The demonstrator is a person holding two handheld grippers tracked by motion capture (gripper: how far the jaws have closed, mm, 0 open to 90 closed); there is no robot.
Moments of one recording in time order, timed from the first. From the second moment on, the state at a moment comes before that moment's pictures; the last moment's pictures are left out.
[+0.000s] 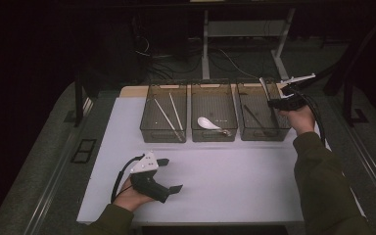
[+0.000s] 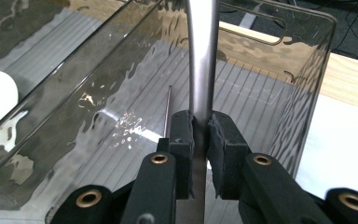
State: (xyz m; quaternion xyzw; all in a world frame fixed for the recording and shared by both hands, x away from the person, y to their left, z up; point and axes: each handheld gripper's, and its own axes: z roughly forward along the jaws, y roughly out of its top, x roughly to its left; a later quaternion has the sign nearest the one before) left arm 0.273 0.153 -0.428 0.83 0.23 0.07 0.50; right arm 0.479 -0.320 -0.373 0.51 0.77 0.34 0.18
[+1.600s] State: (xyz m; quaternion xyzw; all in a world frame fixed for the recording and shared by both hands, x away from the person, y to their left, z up) left arm 0.277 0.153 -0.428 0.83 0.23 0.07 0.50; right arm 0.468 -0.301 -0.376 0.50 0.75 0.40 0.15
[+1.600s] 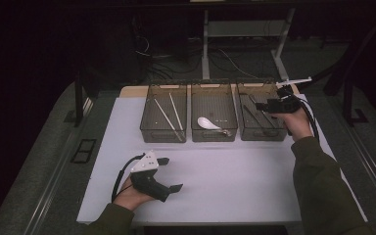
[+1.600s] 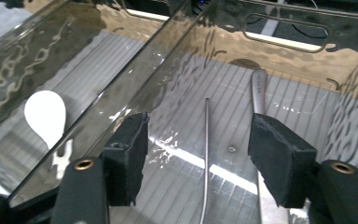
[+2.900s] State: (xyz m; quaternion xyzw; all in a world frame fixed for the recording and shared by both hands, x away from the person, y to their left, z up) left arm 0.282 0.155 -0.427 0.83 0.23 0.07 0.50; right arm 0.346 -0.285 -0.389 0.39 0.78 0.46 0.16
